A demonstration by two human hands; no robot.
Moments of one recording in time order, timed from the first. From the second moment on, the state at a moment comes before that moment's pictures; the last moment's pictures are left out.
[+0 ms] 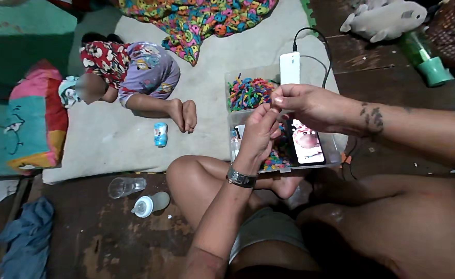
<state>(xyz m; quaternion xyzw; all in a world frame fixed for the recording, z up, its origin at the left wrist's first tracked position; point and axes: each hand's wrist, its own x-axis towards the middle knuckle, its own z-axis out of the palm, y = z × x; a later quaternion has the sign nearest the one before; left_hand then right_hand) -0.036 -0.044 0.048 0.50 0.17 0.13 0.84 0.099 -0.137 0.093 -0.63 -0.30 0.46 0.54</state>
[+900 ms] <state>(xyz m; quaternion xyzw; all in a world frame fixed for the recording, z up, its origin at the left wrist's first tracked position) -0.037 -0.039 0.041 0.65 0.20 0.12 0.72 0.109 -0.139 0.107 -0.72 -0.54 0.27 0.33</state>
